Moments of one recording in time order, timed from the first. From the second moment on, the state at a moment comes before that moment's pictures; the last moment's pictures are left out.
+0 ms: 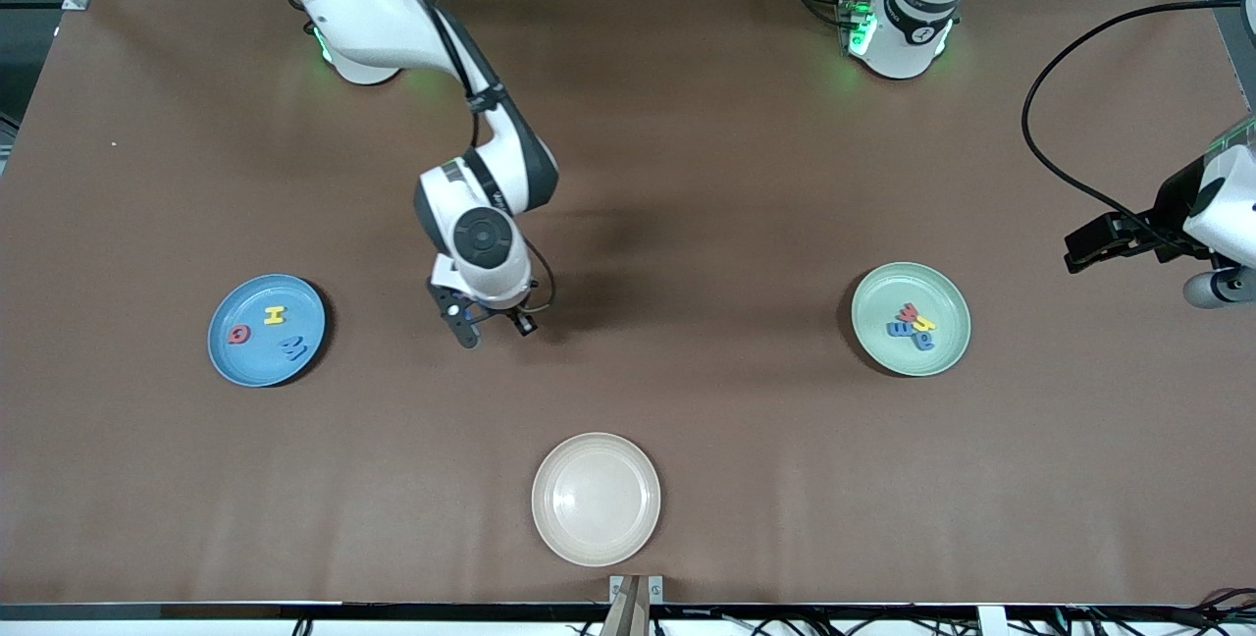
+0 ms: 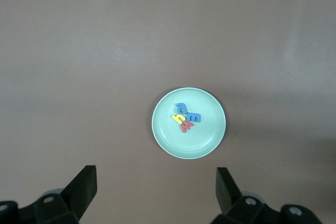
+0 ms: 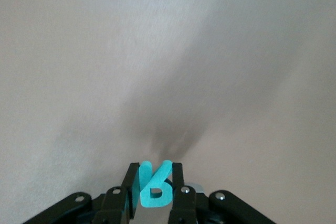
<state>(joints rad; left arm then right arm) -0.08 0.19 0.00 -1.40 0.05 1.61 -0.17 0.70 0.61 -0.20 -1.74 0.08 2.22 1.44</state>
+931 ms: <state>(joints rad) -0.07 0.19 -0.02 -1.40 0.05 1.61 -0.17 0.39 0.43 -0.28 -1.90 0.08 2.05 0.63</state>
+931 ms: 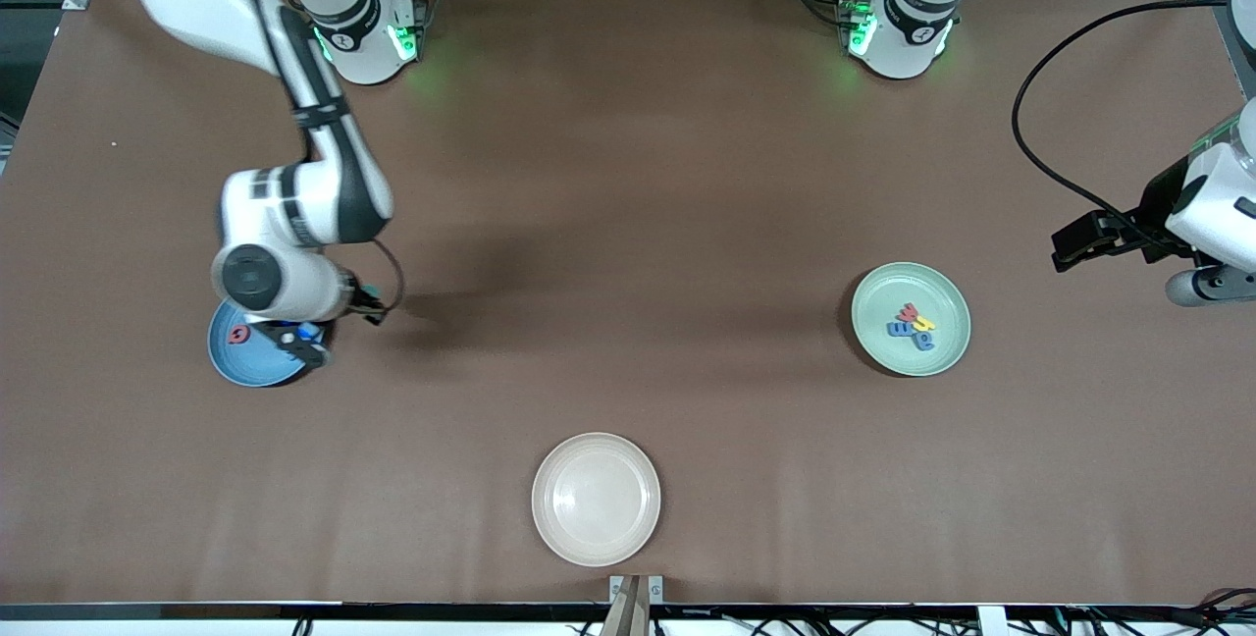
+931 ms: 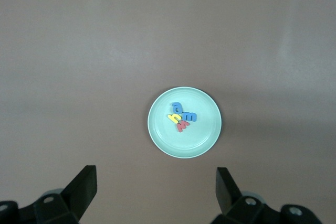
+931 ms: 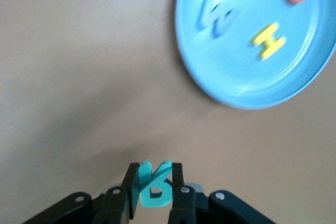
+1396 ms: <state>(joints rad) -0.07 0.19 -0.01 -1.40 0.05 1.61 -0.09 0.20 0.43 -0.28 -1.91 0.08 2.02 0.33</state>
